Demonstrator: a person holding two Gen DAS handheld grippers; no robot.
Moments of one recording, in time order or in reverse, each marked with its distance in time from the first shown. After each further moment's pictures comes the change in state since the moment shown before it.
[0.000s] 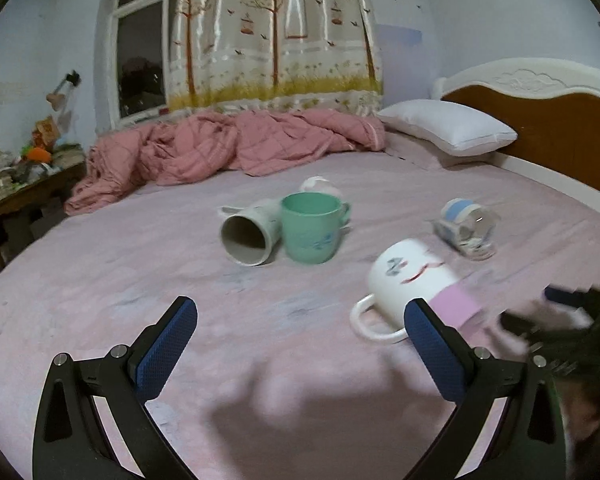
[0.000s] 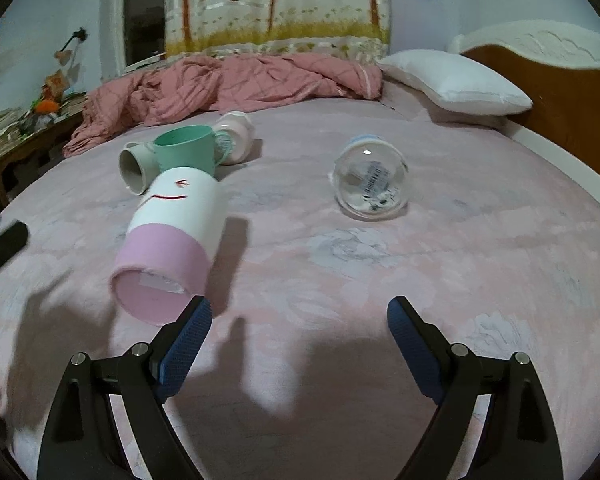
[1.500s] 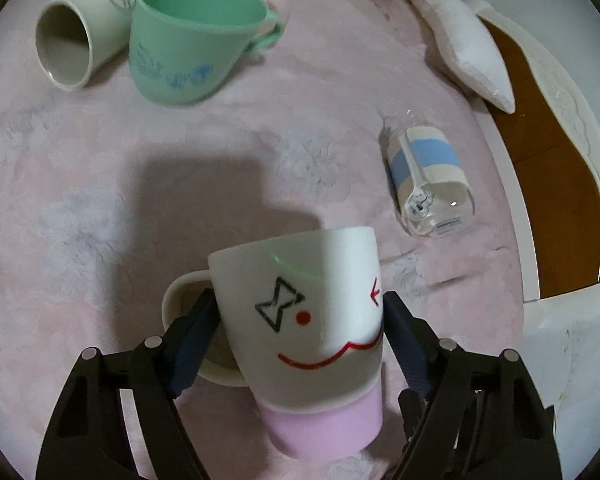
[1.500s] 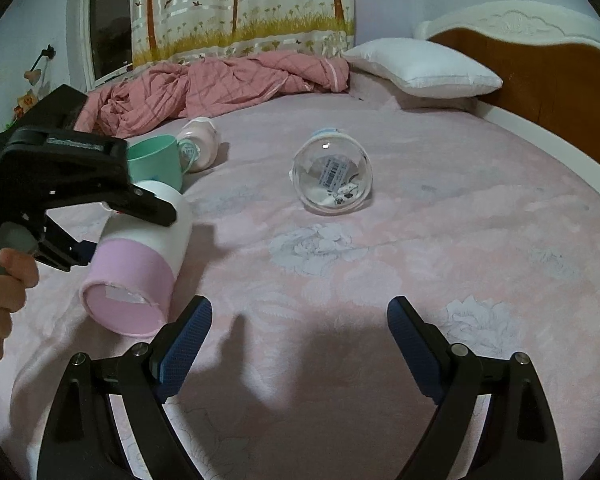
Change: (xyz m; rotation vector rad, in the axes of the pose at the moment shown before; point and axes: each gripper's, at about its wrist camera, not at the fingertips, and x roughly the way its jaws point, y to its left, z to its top) left arm 0.170 -0.039 0.034 -0.415 0.753 -0.435; right arm 0.001 -0.017 0.000 0.090 0.011 -0.057
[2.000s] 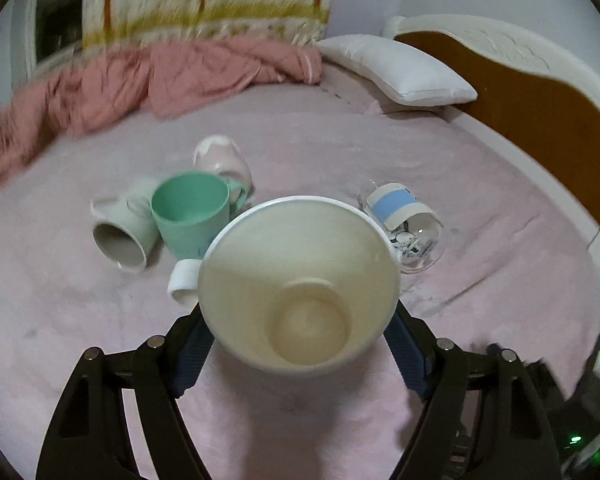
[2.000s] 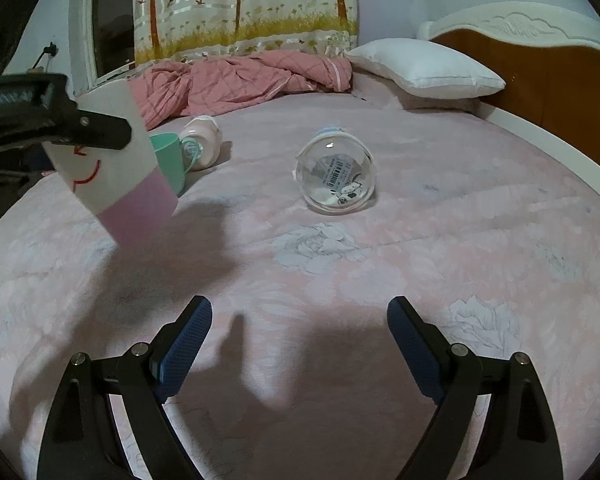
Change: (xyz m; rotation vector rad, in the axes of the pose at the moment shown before) left arm -0.061 -0.078 -0.042 0.461 -0.400 0.281; right arm -0.003 0.005 -0.002 -0.023 -0.009 0.006
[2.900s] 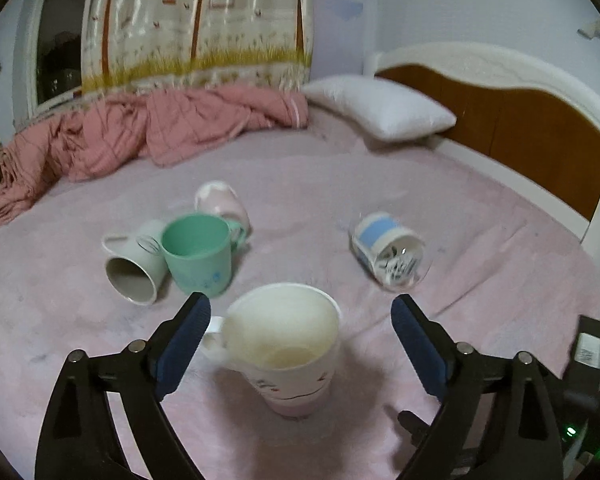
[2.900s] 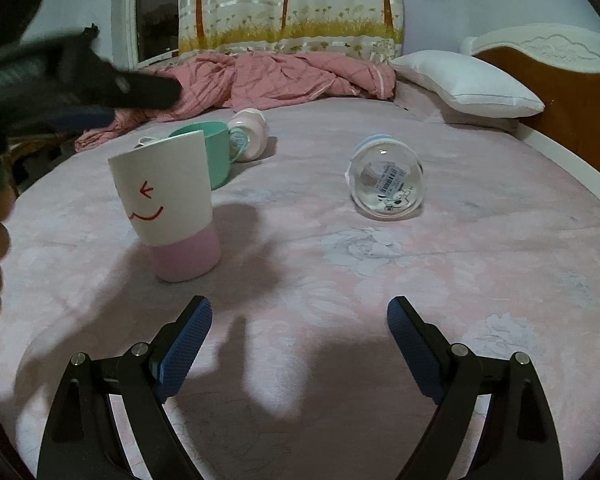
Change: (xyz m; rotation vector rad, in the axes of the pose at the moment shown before) left arm -0.037 0.010 -0.020 0.045 -0.186 -0.017; right arm -0.001 0.019 -0.004 -0.106 -0.005 0.109
